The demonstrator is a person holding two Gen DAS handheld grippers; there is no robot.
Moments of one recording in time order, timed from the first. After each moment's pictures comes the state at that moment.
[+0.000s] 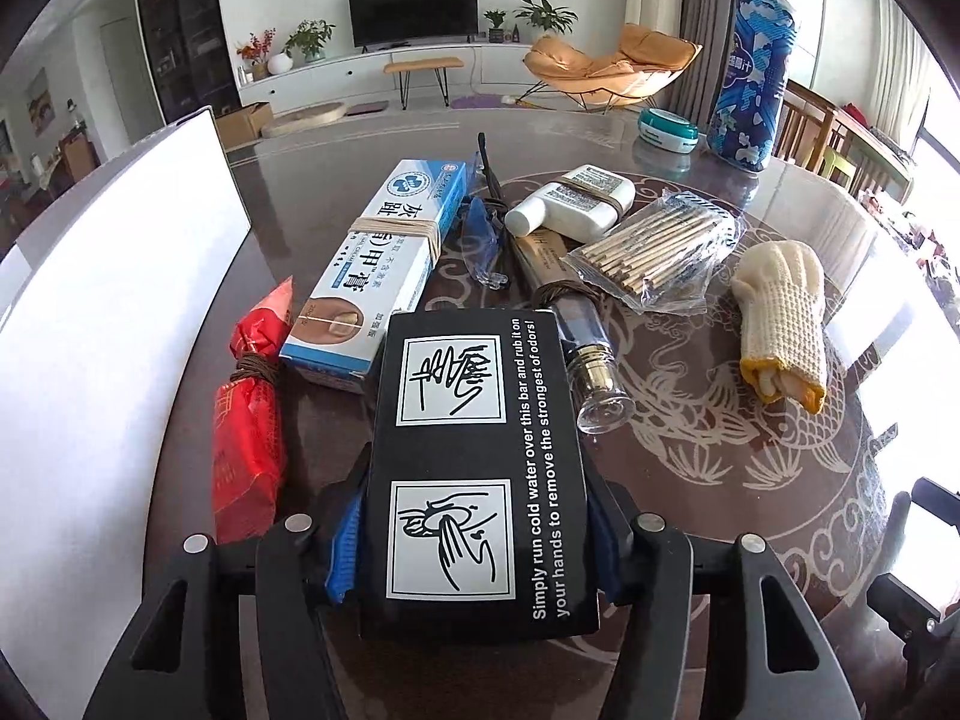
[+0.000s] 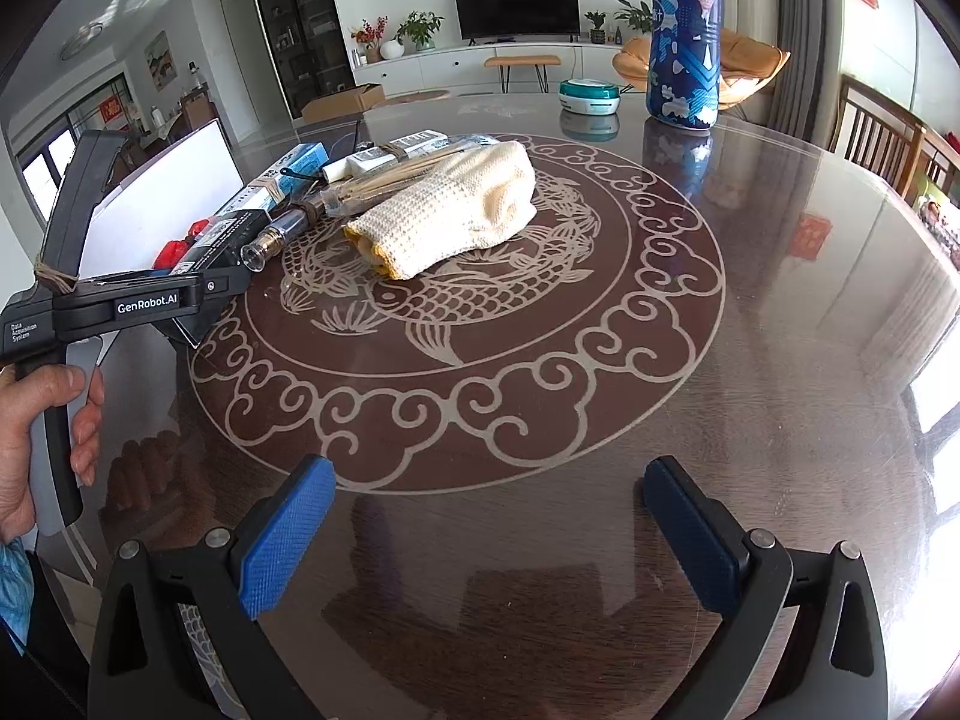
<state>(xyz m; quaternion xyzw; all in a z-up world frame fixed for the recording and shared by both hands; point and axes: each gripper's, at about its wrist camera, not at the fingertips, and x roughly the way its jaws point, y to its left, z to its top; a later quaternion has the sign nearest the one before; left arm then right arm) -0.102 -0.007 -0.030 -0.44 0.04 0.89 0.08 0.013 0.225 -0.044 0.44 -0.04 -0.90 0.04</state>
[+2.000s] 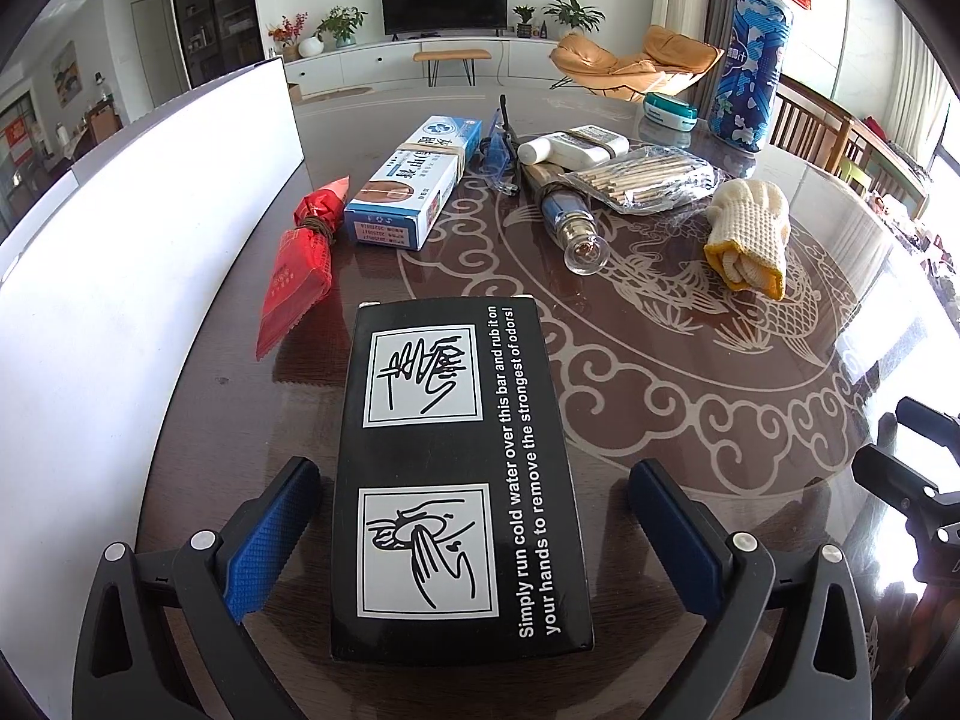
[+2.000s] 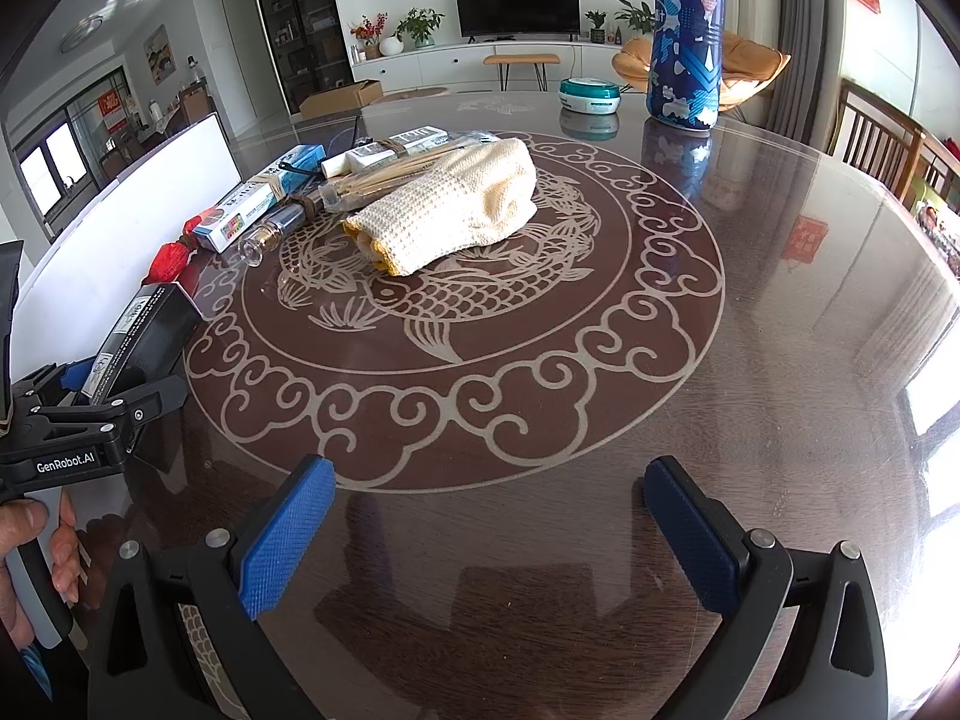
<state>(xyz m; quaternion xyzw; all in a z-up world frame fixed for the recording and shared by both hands) -0.041 -0.016 -0.038 -0.46 0.04 0.89 0.07 0.012 0.224 -0.043 0.44 -0.03 -0.90 0.03</state>
